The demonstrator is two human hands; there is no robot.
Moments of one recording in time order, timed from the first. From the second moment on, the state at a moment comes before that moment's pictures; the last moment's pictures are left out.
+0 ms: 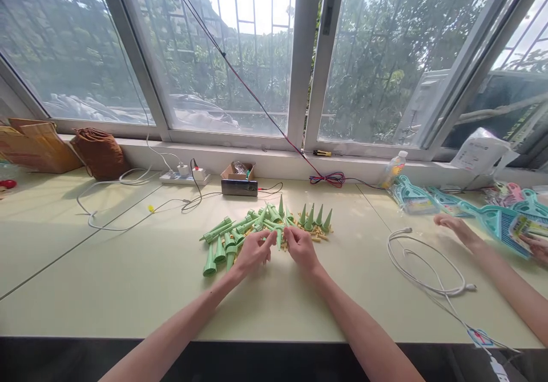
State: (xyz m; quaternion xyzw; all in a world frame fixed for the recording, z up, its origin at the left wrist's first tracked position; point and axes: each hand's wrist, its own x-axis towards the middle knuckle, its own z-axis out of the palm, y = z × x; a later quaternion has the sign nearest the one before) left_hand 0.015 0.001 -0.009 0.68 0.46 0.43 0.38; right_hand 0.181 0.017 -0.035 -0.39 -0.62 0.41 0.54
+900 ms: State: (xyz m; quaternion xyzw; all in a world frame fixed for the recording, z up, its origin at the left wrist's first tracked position) left_hand 0.006 0.007 -0.020 0.81 0.33 0.45 0.17; right_hand 0.179 0.013 -0.023 -0.34 -0.52 0.62 0.48
